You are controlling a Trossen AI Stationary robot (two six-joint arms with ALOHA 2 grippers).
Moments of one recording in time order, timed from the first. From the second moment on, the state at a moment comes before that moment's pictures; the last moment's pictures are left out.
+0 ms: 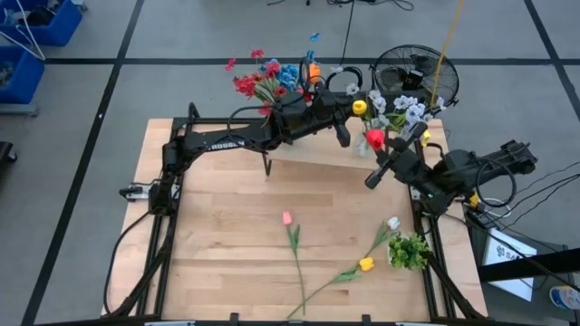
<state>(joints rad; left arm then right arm) 0.21 2.06 1.99 0.26 -0.11 0.02 0.35 0.94 0.96 0.37 0.99 -0.82</state>
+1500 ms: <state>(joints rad) 0.19 2.06 1.99 0.21 -0.09 -0.02 0.16 0.93 0.96 0.12 1.00 -0.48</state>
